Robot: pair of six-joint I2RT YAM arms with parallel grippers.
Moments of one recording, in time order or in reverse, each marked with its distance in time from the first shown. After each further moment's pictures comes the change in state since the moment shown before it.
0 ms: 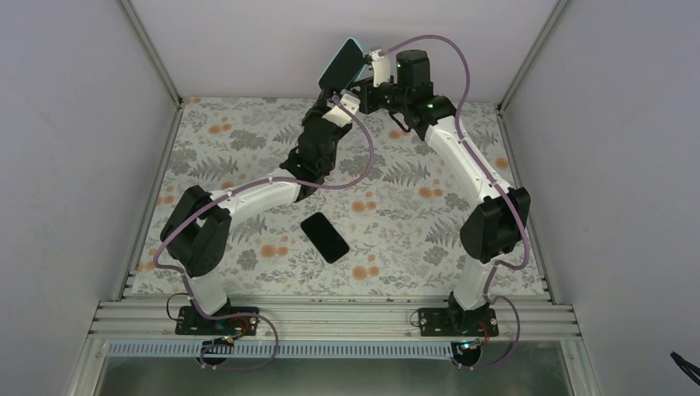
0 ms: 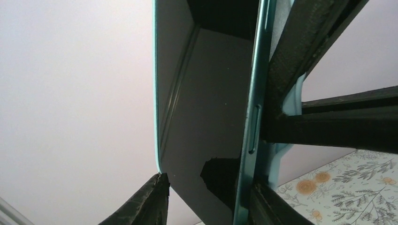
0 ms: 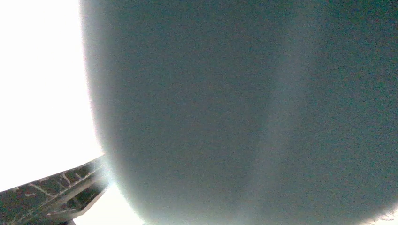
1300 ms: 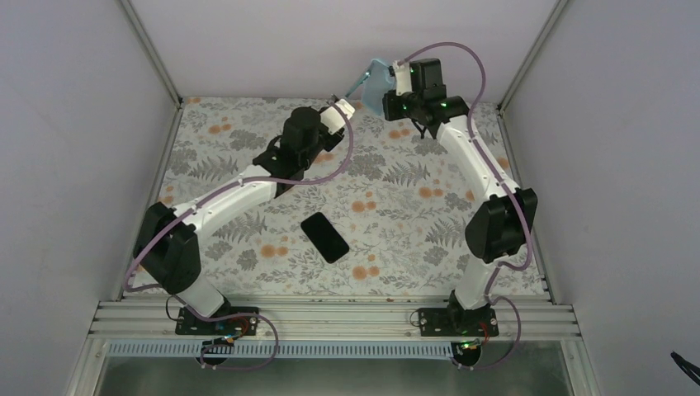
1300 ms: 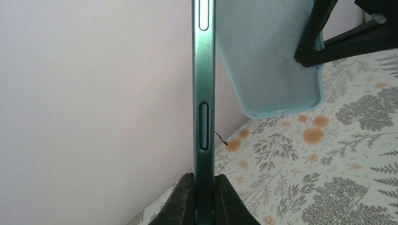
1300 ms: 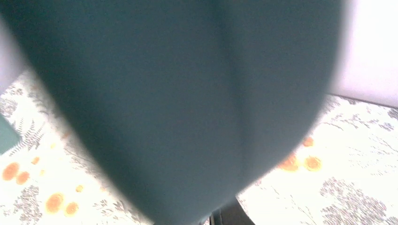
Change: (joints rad) left arm 0.053 -0.151 0.021 -0.479 0.355 -0.137; right arm -0.074 -0.012 -0.025 -0.208 0.319 -0.037
